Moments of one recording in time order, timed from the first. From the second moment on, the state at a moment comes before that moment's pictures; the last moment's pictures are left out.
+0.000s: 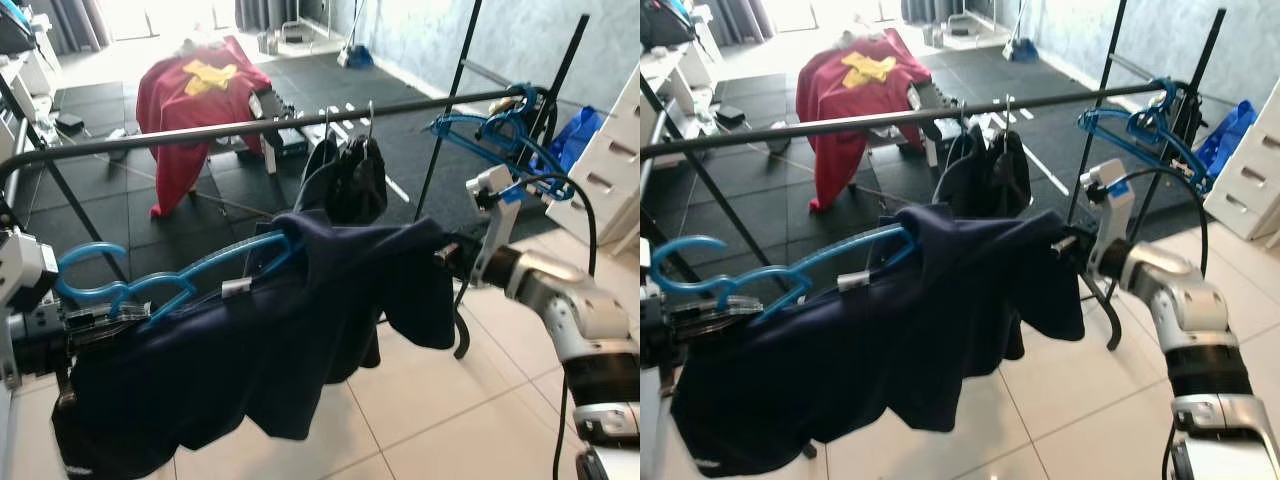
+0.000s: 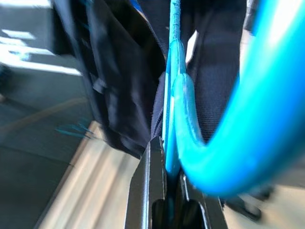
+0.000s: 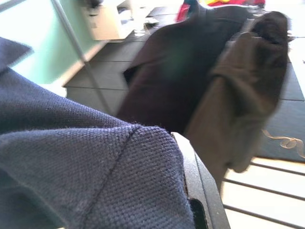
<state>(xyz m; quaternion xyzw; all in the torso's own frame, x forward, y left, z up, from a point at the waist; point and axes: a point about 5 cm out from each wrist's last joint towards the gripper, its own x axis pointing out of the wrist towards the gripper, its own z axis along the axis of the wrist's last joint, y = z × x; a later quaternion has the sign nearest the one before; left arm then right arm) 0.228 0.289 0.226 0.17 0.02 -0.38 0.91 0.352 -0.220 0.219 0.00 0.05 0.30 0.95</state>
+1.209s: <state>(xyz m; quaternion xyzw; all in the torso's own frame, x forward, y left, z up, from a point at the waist) 0.301 0.216 0.246 -0.35 -0.29 0.01 0.89 0.341 -0.154 0.162 0.01 0.11 0.36 0.93</state>
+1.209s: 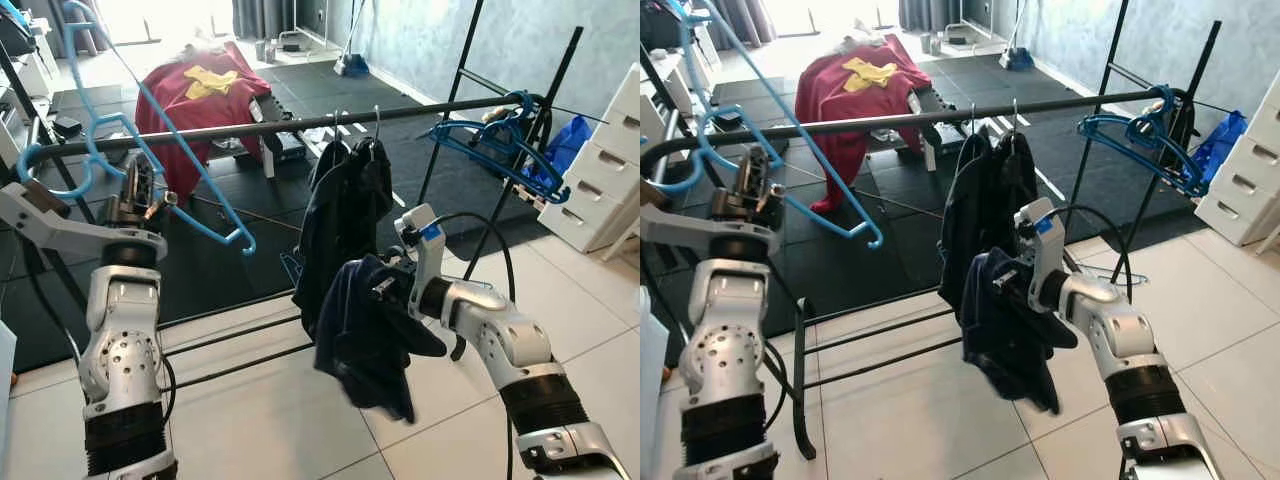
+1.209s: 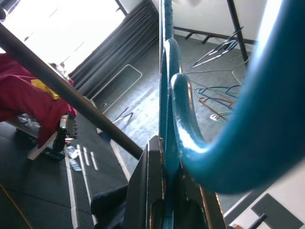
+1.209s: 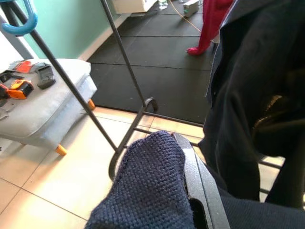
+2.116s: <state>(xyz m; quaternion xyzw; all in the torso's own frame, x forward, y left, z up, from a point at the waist) 0.175 0.231 0.061 0.03 0.10 0.18 0.98 0.320 -0.176 0.090 0.03 0.16 0.25 0.95</state>
